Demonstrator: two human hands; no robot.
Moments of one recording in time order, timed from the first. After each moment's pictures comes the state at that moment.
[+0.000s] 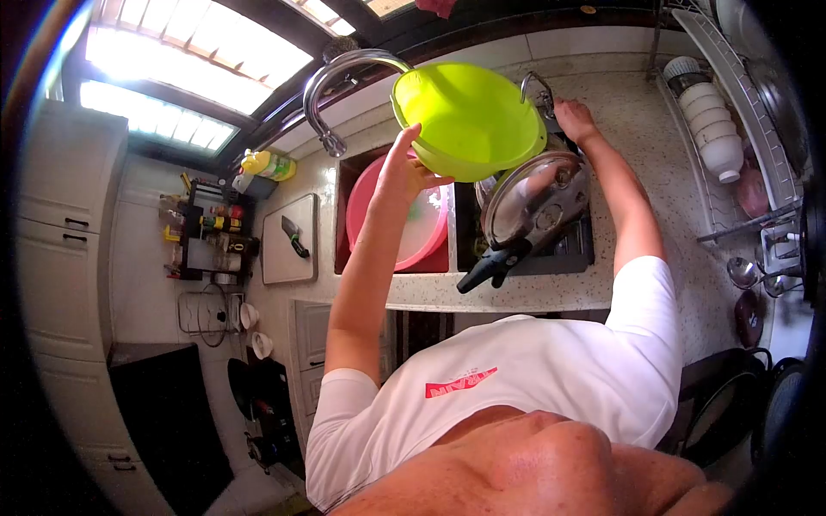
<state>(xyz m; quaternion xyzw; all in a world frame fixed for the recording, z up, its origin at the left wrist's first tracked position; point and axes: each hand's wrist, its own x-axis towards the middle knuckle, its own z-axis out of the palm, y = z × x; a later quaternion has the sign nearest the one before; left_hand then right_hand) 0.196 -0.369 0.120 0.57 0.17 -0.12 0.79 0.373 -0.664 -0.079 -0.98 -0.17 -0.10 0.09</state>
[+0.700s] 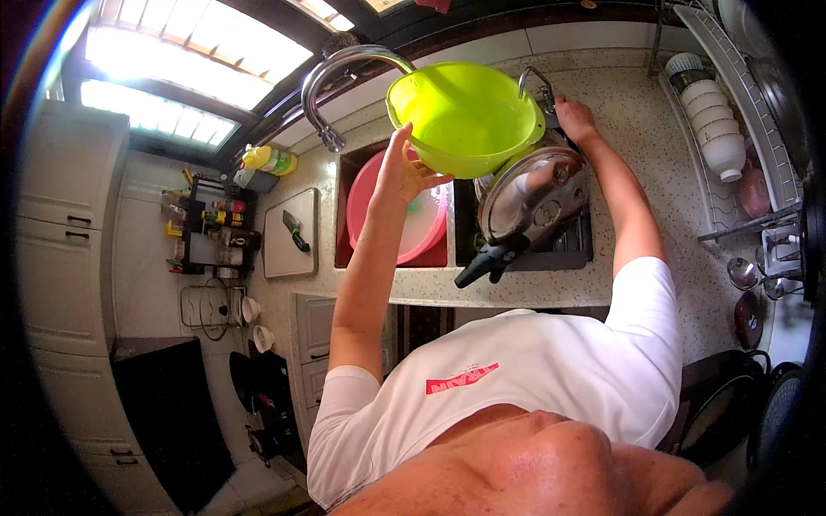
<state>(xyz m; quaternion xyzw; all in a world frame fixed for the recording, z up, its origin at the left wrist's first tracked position) 0.191 -0.369 0.113 0.58 0.17 -0.13 0.78 0.368 -0.662 -0.089 -0.98 -0.12 -0.10 0.11</state>
